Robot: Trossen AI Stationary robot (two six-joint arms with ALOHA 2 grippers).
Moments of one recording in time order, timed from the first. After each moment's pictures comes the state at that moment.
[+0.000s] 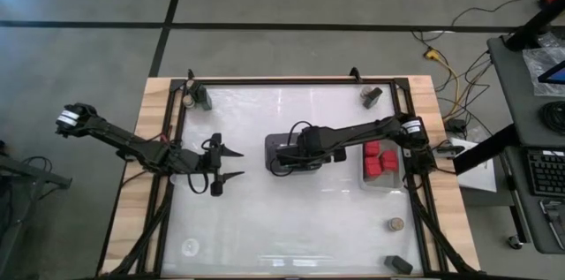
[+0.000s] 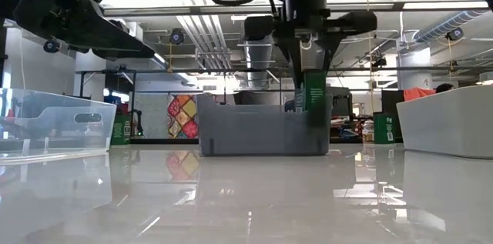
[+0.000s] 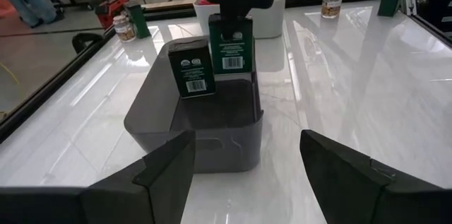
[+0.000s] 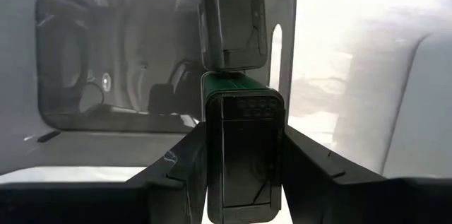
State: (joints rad) left arm -0.33 0.86 0.28 0.23 -0.43 -0.05; right arm 0.10 2.06 1.82 -1.38 0.22 1.57
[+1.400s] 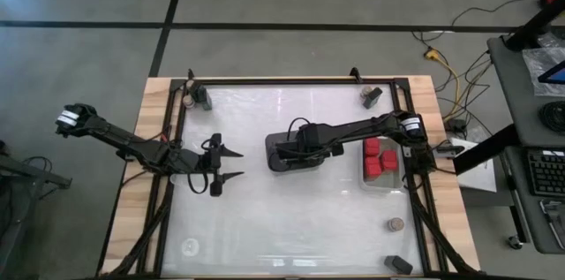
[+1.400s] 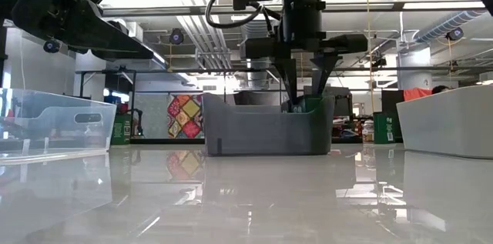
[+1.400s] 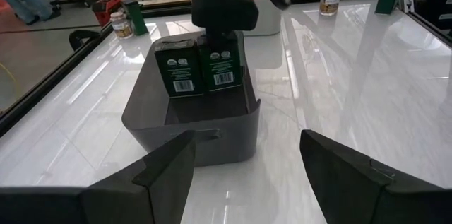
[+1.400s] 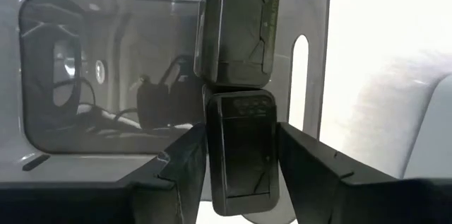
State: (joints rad) left arm -0.33 0.85 0.28 0.21 -0.43 -0.05; right arm 0.05 2.06 1.73 -1.27 0.24 1.43
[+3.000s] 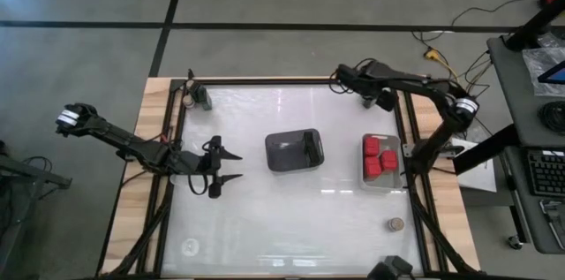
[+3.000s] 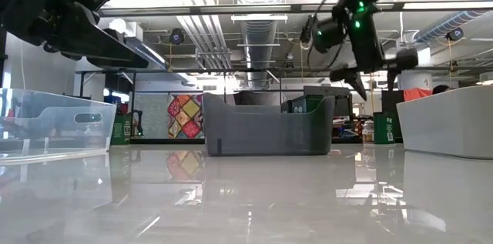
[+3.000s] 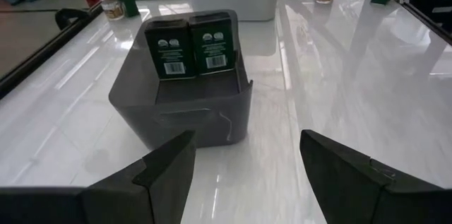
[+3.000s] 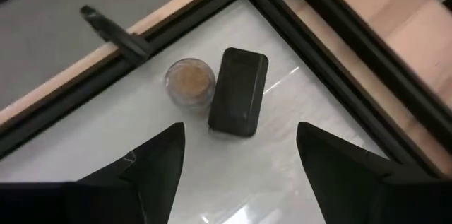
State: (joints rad) left arm -0.34 0.85 0.26 0.19 -0.41 -0.11; right arm -0.67 1.64 1.21 -1.17 0.56 1.58
